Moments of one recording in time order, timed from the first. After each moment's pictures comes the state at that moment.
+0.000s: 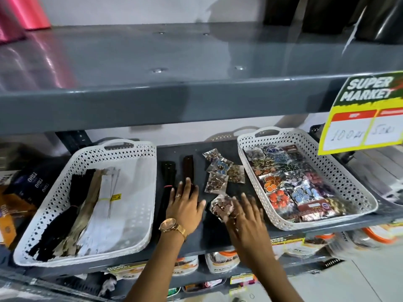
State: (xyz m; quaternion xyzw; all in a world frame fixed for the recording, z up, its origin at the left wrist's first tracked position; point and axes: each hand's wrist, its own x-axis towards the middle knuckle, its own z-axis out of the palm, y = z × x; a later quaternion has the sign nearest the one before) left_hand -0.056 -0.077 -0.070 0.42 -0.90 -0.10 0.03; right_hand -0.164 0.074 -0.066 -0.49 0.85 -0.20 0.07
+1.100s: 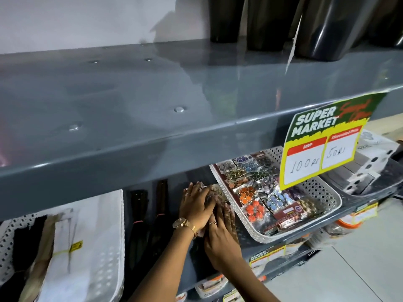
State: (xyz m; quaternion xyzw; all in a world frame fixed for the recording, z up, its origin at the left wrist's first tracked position) left_hand -0.169 -0.099 -0.083 0.32 -0.91 -0.23 0.09; right_hand -0.178 0.027 -0.086 -0.44 0.87 -0.21 0.09
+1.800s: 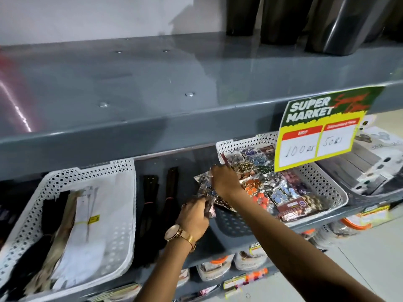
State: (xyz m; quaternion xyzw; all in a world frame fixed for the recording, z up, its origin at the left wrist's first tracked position) left_hand -0.108 -0.043 -0.035 0.39 -0.88 -0.28 0.05; right_hand -0.239 -0.034 -0.002 -0.51 0.85 -0.14 0.04
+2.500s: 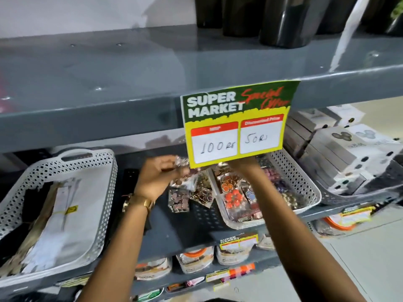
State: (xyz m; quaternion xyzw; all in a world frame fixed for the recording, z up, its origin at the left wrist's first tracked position) left_hand -0.131 -0.054 0.047 0.34 -0.69 -0.56 0.30; right_hand -0.314 0.044 0.070 -0.41 0.77 -0.41 0.27
